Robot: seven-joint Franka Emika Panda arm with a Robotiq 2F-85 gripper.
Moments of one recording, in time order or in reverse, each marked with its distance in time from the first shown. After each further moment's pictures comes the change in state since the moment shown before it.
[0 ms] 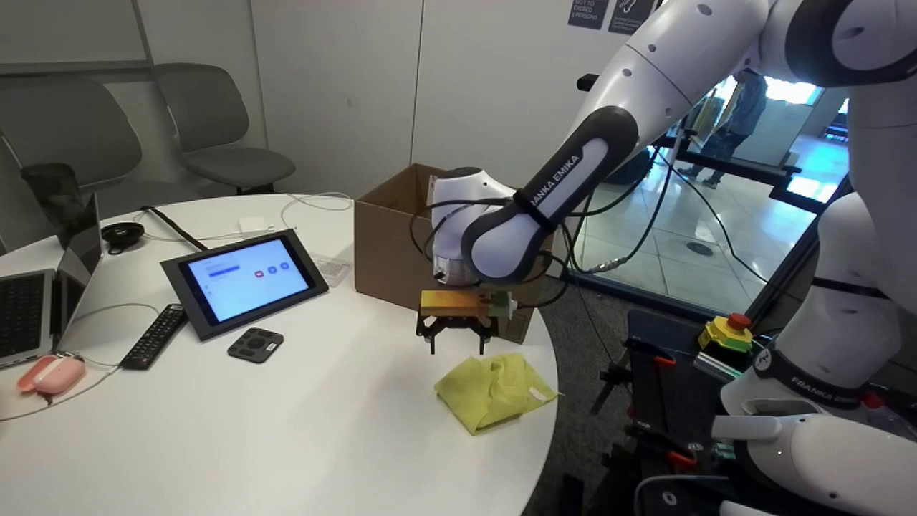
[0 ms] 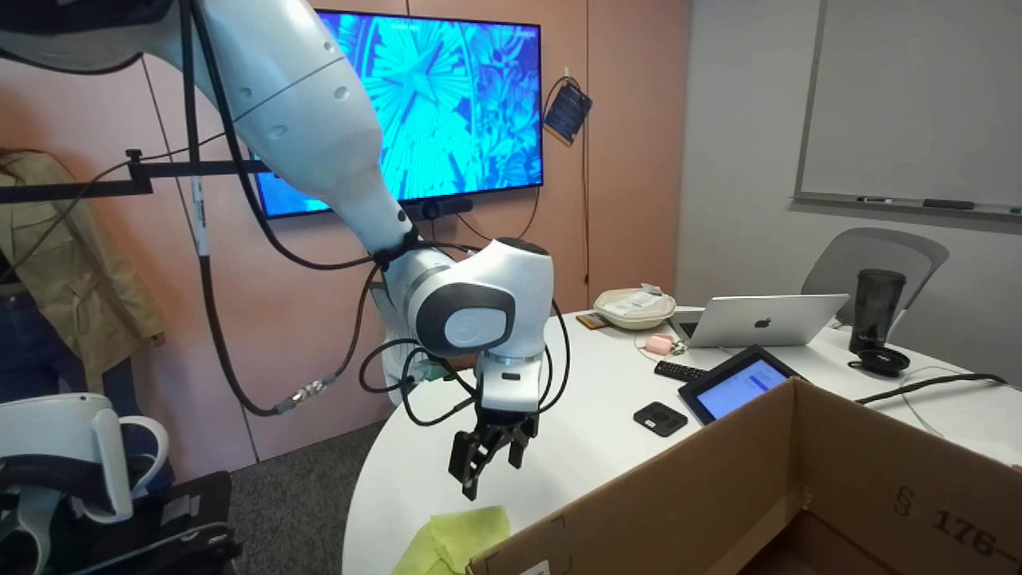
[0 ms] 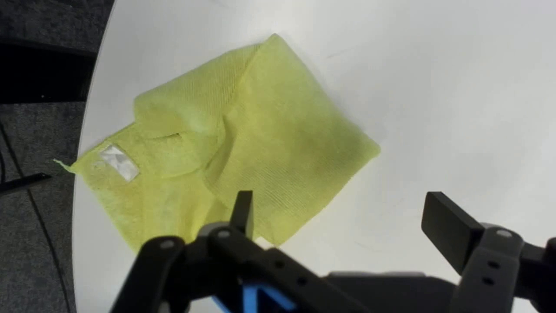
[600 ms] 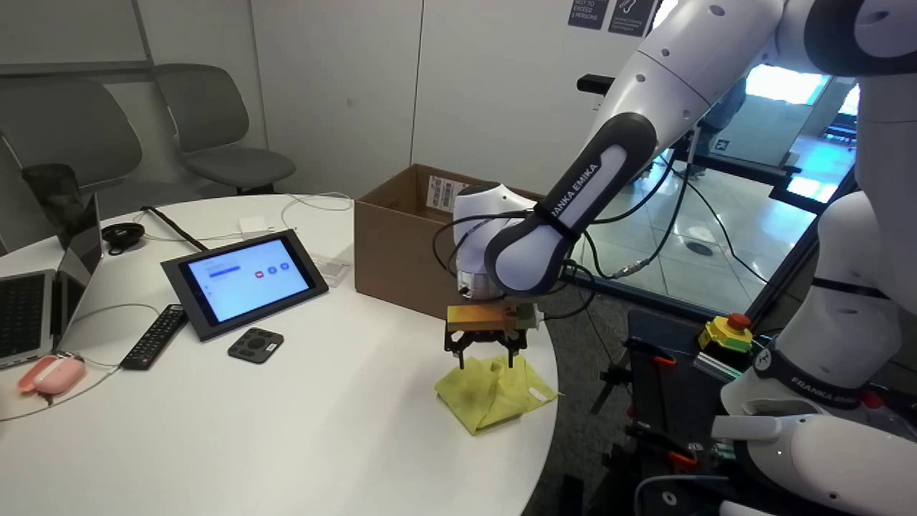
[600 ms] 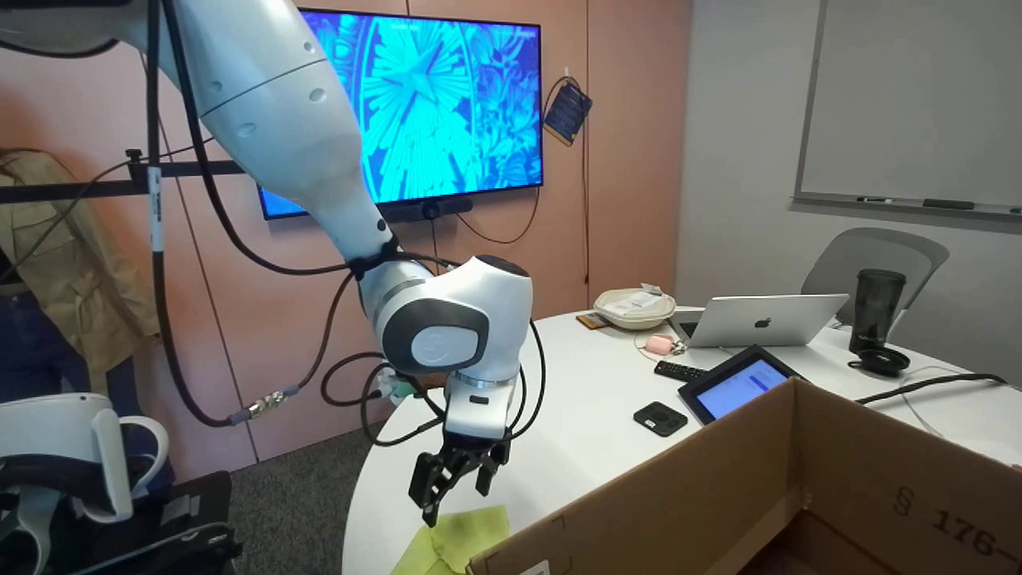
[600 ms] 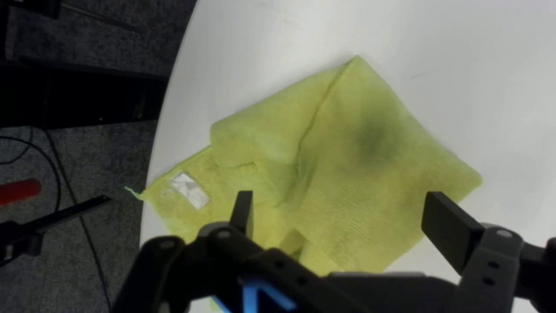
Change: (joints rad) arm 0.001 -0.042 0.000 -0.131 0.025 0.003 0.010
